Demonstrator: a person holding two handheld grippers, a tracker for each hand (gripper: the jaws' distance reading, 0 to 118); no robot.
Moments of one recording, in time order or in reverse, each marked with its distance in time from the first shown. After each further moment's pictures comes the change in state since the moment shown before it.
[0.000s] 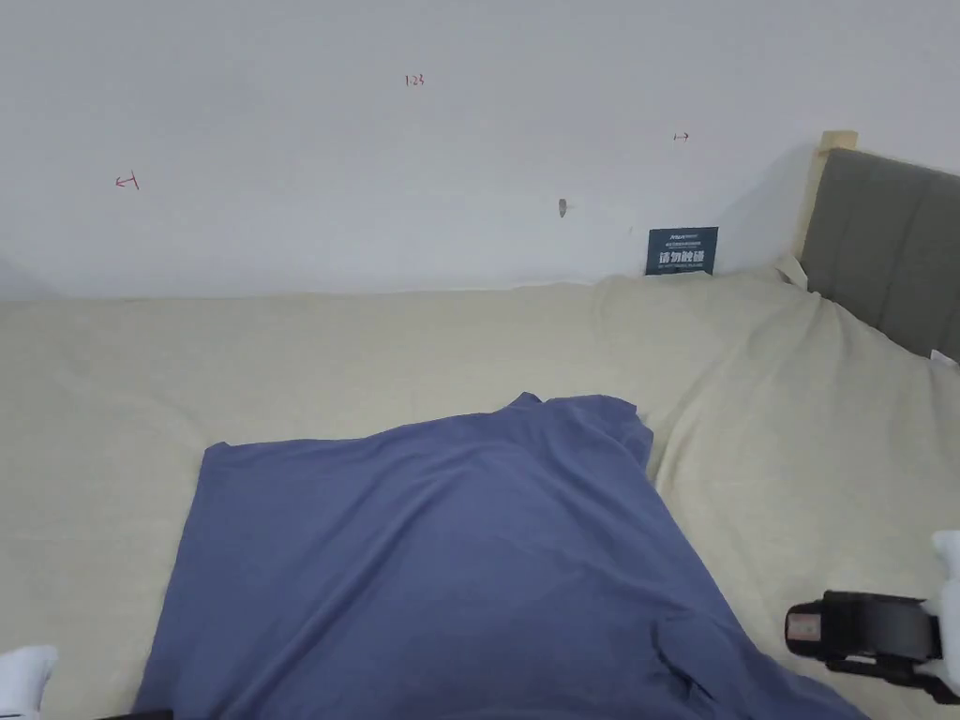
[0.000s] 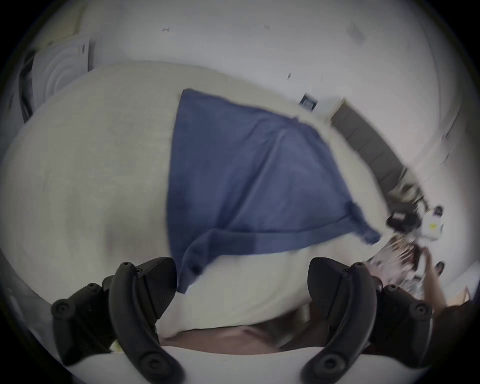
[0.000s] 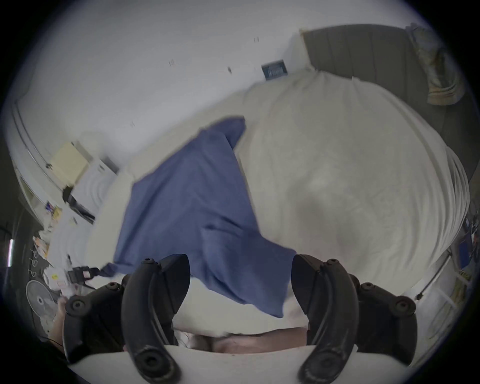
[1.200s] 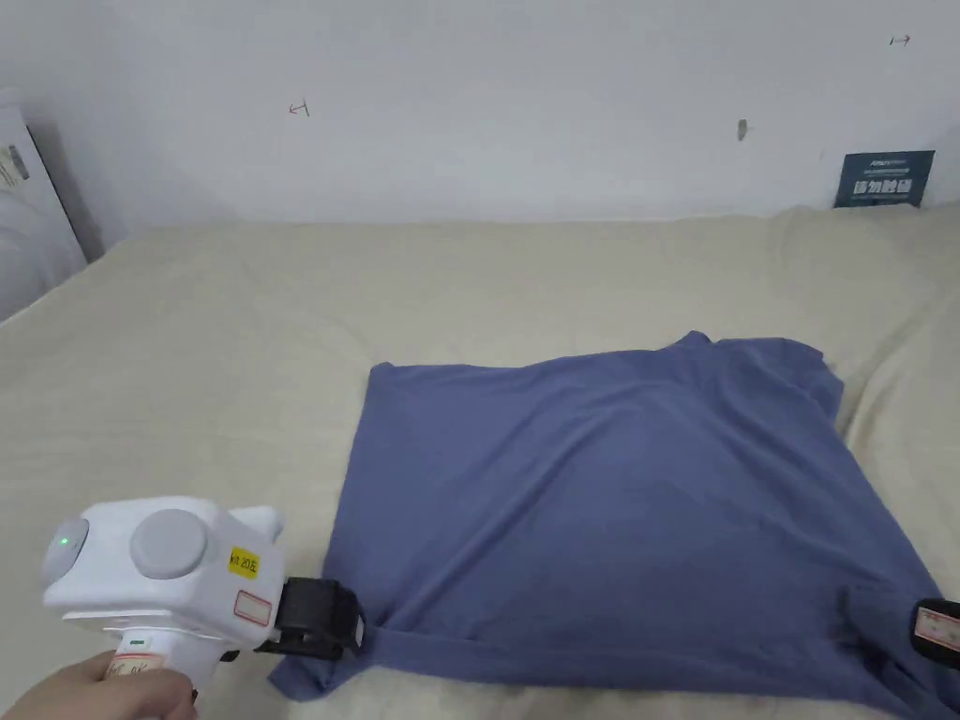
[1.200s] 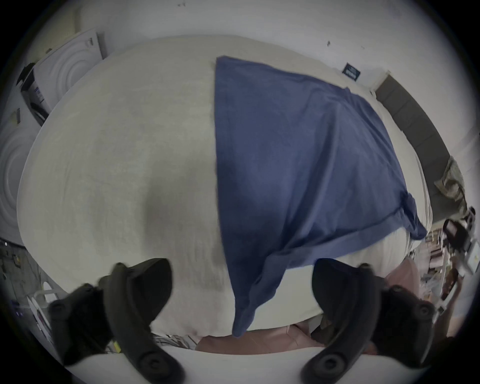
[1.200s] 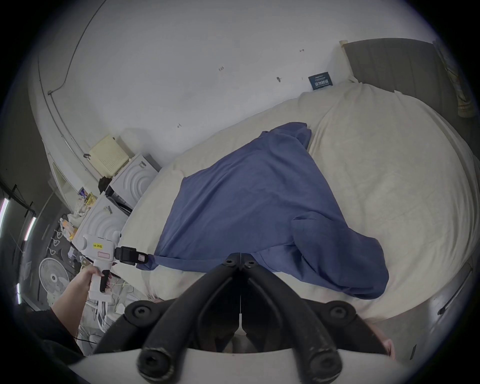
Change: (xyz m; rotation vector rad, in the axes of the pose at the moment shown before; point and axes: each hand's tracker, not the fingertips) left arm -0.021 0.049 -0.054 -0.284 0.328 -0.041; right arm -0.083 -0.043 -0.006 0.009 0.213 0.089
